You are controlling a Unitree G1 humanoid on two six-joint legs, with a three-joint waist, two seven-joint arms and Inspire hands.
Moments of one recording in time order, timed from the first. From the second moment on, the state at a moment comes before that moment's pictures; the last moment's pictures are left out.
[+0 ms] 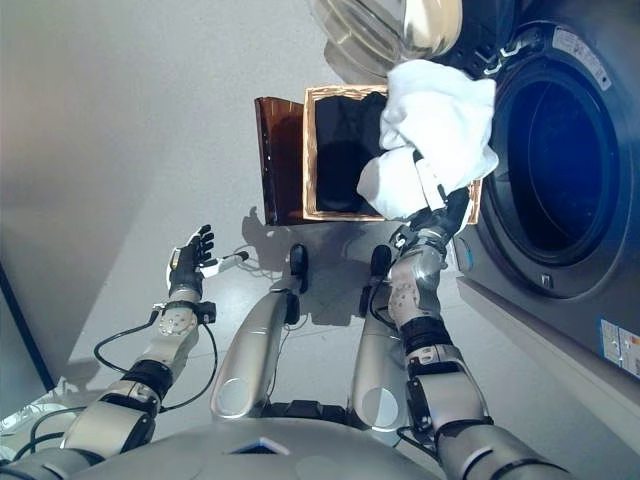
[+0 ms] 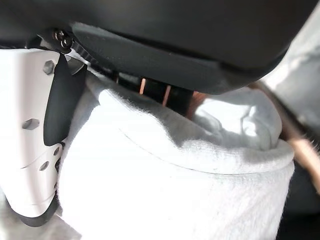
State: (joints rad) left arm -0.20 0.26 -0.21 0.92 -0.20 -0.31 0.28; right arm -0.39 -0.11 0.00 0.64 0.77 -0.48 -0.33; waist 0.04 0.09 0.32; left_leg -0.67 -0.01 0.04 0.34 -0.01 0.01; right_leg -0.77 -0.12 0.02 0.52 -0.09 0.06
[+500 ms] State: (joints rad) left arm -0.15 0.23 -0.22 0.93 -0.20 -0.33 0.31; right arm -0.53 -0.14 -0.23 0.74 0.56 -0.54 -0.75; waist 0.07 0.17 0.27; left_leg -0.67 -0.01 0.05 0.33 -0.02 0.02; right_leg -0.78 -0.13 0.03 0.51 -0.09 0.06
